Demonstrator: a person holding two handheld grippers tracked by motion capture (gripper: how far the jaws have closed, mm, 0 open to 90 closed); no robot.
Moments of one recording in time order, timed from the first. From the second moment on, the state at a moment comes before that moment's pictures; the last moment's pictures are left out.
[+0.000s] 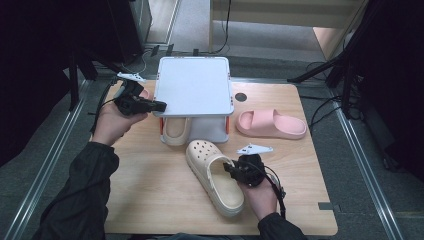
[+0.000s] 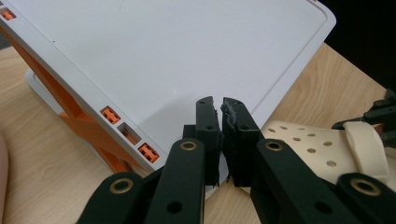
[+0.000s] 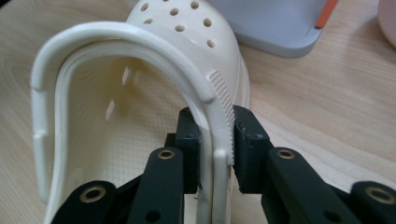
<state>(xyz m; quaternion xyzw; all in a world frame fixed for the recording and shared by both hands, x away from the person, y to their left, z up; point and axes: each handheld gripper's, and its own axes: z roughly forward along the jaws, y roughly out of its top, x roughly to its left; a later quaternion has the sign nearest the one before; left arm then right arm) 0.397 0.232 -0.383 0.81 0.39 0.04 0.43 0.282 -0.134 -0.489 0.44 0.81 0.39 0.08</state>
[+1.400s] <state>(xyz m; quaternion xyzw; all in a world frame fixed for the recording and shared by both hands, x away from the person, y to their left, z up) 0.394 0.234 -0.387 0.80 0.39 0.04 0.44 0.354 -0.108 -0.481 0.48 0.77 0.41 0.11</state>
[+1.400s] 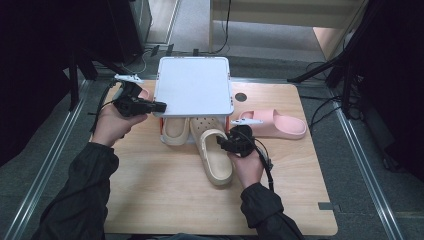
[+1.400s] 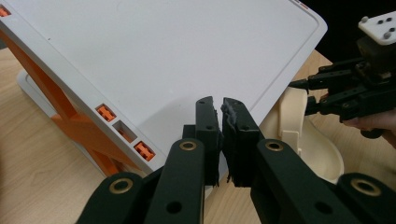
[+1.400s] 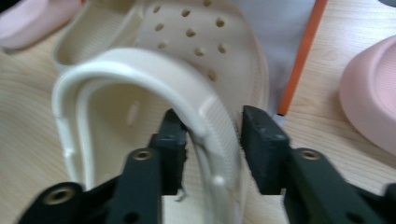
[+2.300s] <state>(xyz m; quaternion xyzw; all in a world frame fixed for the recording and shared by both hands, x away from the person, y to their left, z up) 0.392 0.239 -0.390 0.80 0.39 0.03 0.46 0.267 -0.151 -0.480 0.42 0.78 0.45 0.08</state>
